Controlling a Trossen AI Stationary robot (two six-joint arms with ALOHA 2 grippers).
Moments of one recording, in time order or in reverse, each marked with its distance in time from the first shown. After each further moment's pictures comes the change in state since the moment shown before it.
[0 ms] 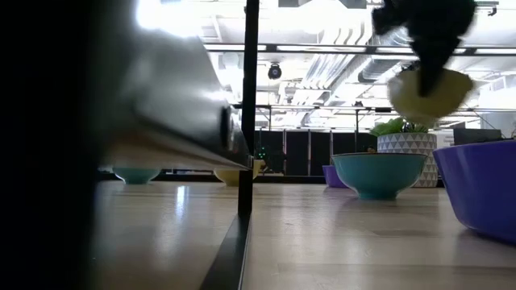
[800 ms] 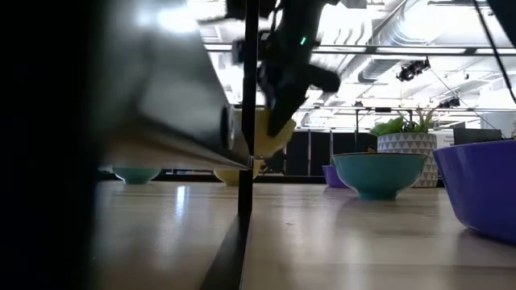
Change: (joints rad) left arm 0.286 0.000 -0.096 0.151 0.264 -0.090; right arm -0.199 0.617 0.496 0.400 -0.099 -1.178
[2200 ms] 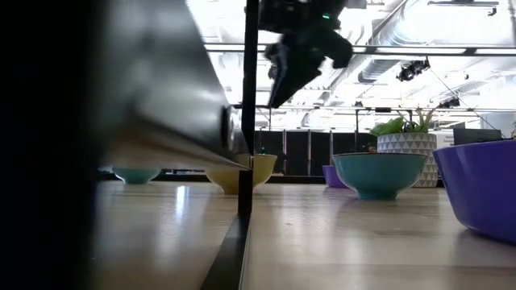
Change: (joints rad) left arm -0.055 0.000 0.034 -0.069 0.196 0.069; right arm -0.010 -0.270 -0.268 0.266 -0.079 0.070
